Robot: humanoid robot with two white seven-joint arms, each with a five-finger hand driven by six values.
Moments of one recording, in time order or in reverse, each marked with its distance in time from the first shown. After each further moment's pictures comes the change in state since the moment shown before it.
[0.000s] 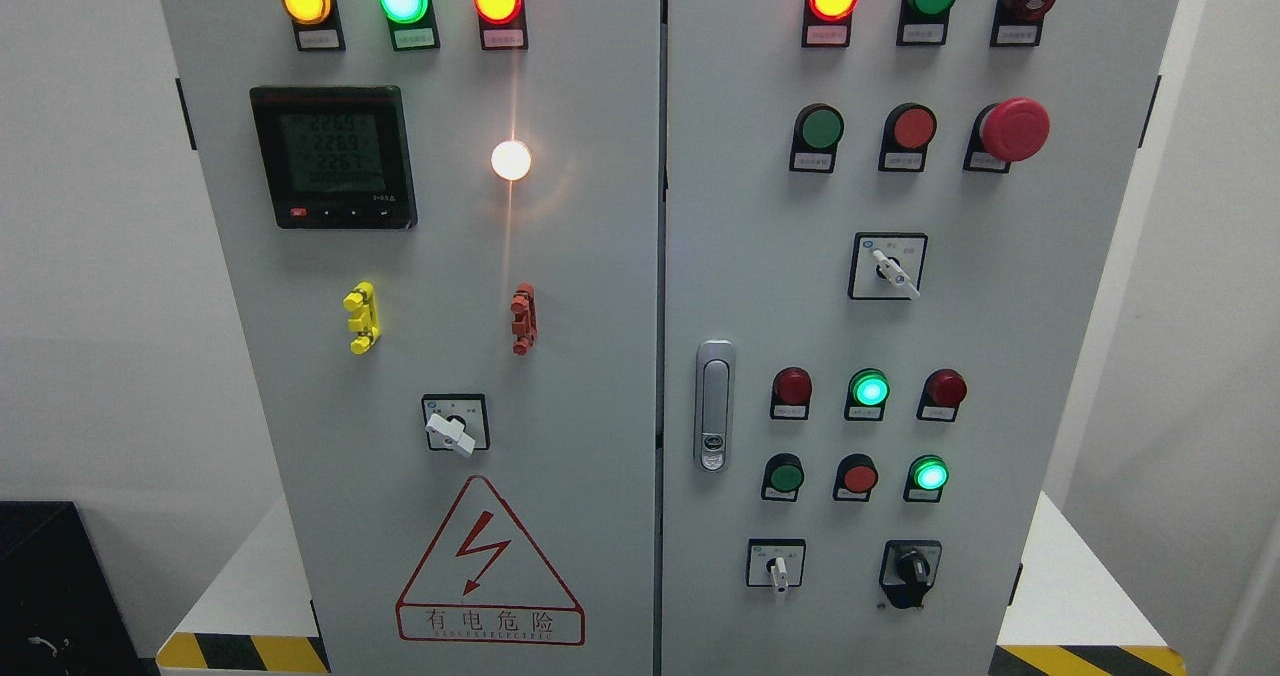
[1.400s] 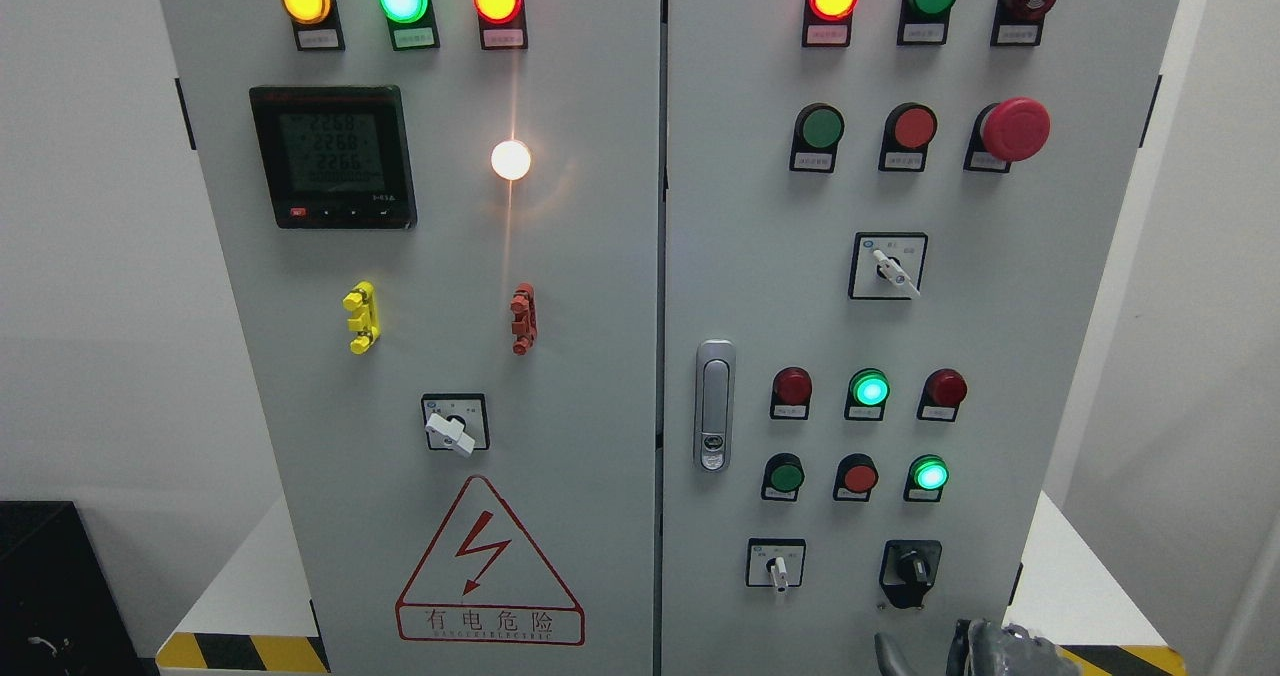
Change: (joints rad) left arm 0.000 0.000 0.000 0.000 0.000 0.000 0.000; right arm -0.266 0.006 -0.098 0.021 0.126 0.006 0.039
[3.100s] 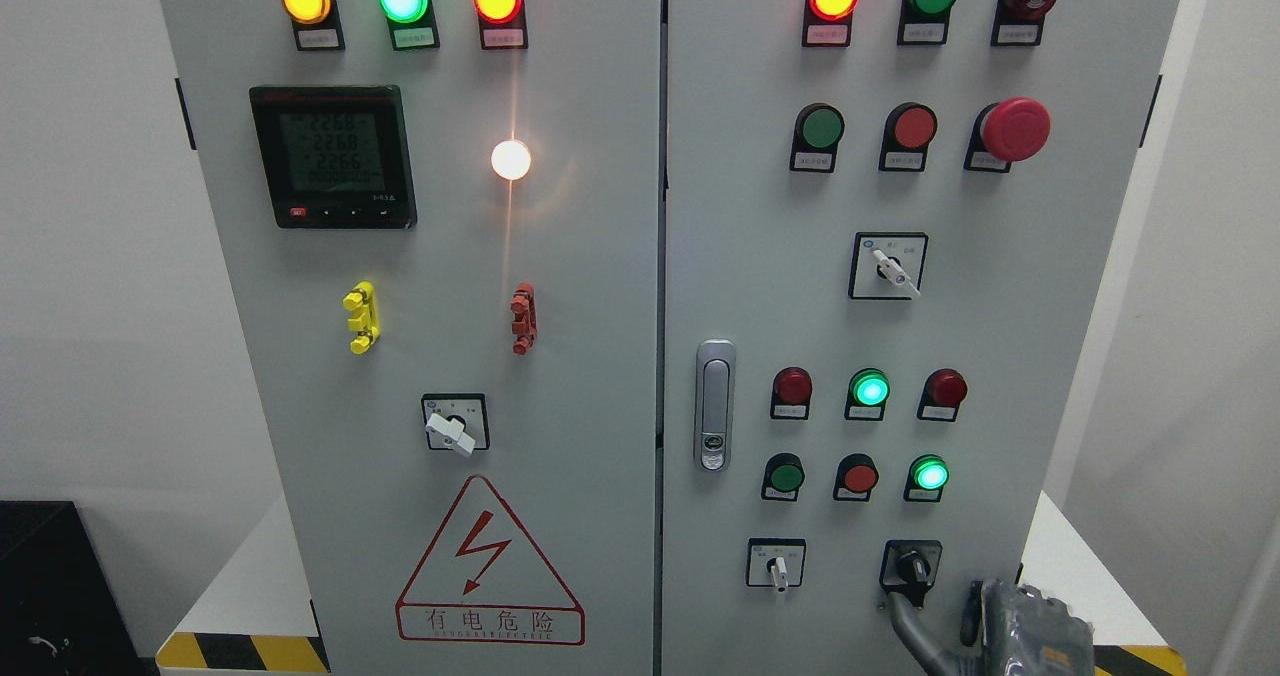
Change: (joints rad) left arm 0.000 0.000 0.000 0.000 0.000 0.000 0.000; right arm -0.099 -0.016 -0.040 0.091 0.022 0.015 -0.005
